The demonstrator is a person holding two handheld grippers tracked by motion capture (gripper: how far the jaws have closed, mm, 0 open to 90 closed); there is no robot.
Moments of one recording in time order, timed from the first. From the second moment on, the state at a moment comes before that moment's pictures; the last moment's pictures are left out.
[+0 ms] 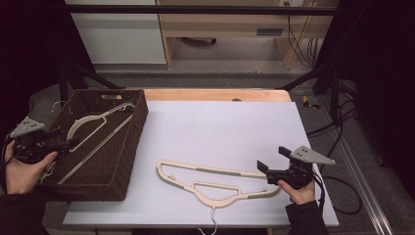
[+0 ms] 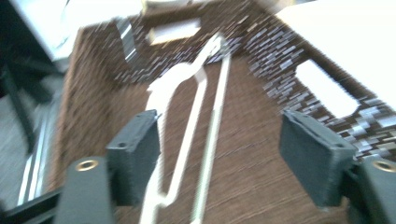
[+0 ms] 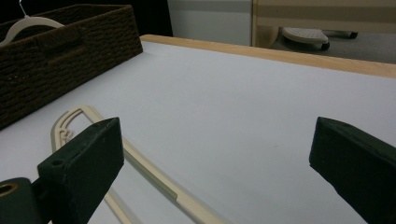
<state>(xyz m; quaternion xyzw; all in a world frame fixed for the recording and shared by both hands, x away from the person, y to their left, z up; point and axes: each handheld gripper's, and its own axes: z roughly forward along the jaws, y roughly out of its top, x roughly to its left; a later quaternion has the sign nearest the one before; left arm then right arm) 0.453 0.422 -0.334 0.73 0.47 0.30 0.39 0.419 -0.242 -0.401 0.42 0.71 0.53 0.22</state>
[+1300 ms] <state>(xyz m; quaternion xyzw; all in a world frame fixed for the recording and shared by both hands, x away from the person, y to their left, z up) 0.409 0.238 -0.371 0.77 0.30 0.20 0.53 0.411 -0.216 -0.393 0.39 0.72 0.54 0.21</state>
